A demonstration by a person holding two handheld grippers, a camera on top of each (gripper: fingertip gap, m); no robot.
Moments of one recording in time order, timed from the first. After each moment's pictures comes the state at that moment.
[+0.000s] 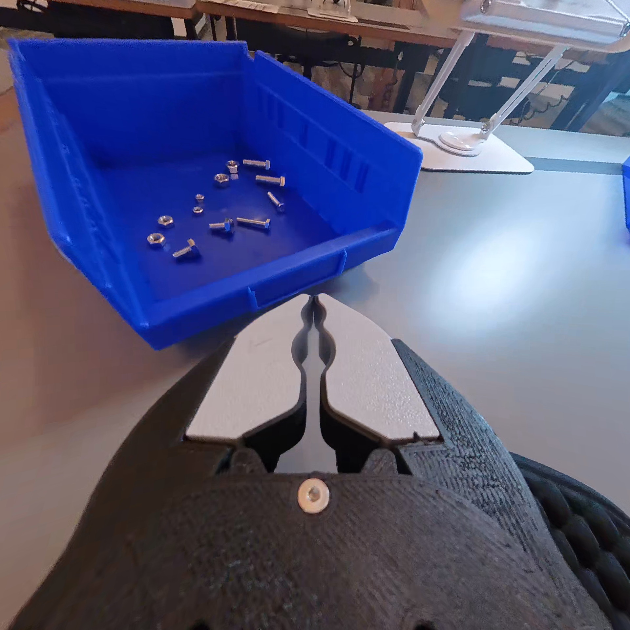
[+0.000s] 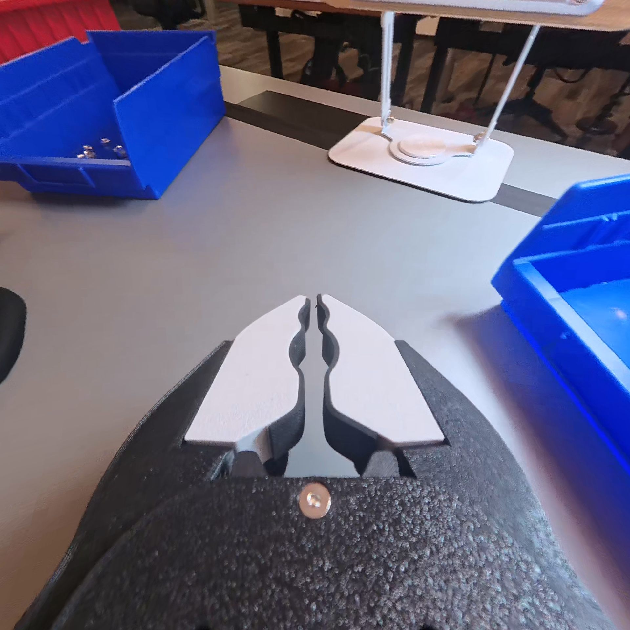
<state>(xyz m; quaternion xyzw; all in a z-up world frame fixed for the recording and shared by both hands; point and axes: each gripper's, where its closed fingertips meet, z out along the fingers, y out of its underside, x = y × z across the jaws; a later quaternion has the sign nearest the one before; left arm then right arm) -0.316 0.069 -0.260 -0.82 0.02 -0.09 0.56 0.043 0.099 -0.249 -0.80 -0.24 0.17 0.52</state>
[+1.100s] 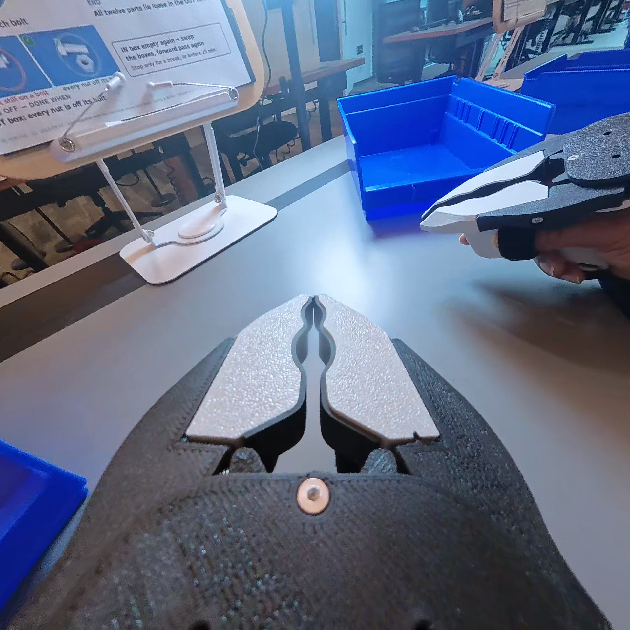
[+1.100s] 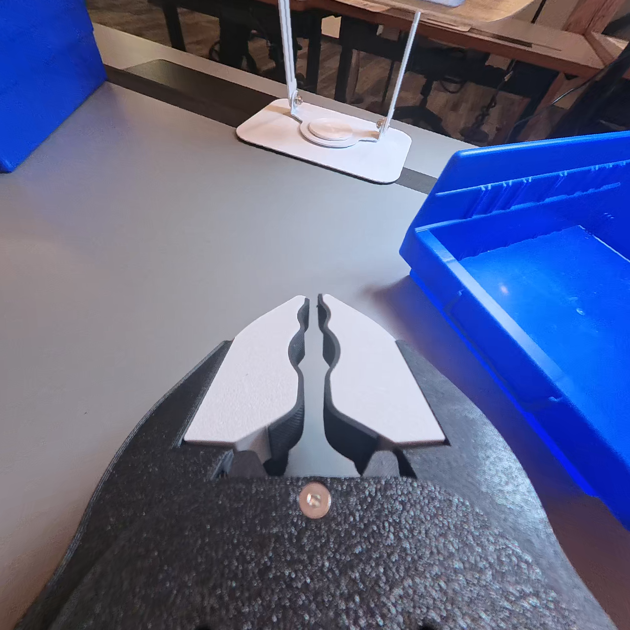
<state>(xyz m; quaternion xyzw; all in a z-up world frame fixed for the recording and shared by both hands) -0.068 0.091 -0.227 -0.71 0.34 -0.18 0.59 0.090 0.120 -0.267 -0.81 -0.19 0.06 0.55</state>
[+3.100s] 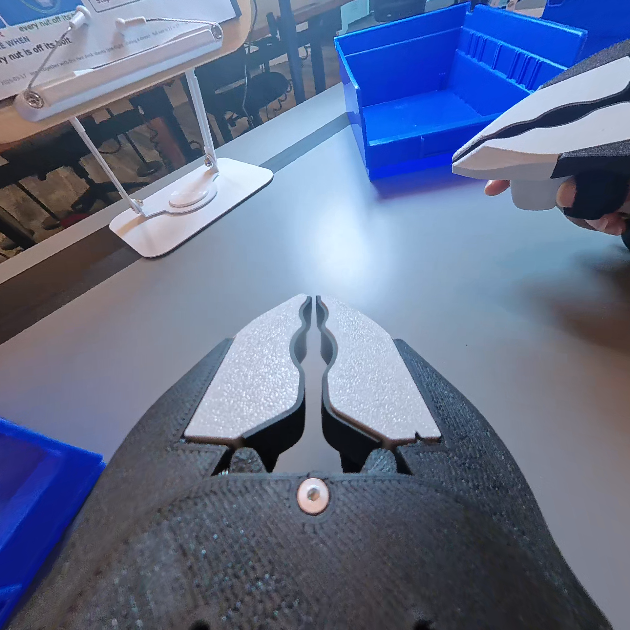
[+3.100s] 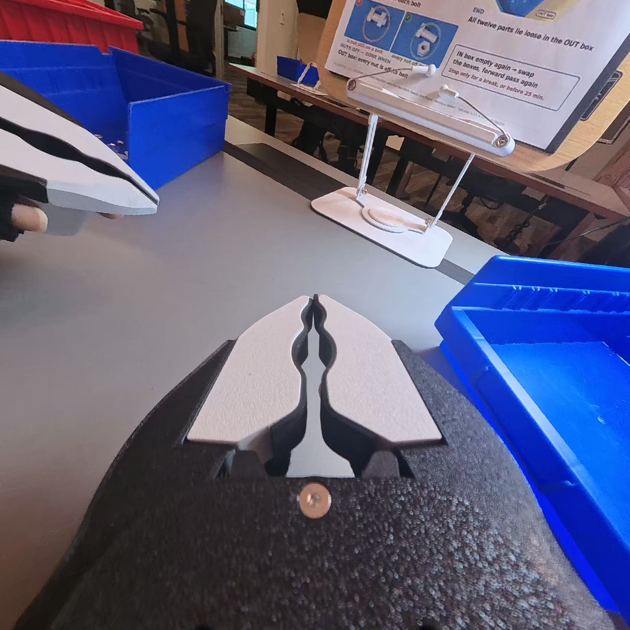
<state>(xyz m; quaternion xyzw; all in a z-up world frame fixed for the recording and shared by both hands) -0.077 0.091 -0.245 -0.73 0.37 -0.16 0.55 0.057 0.092 -0.235 -0.72 -0.30 0.11 0.62</state>
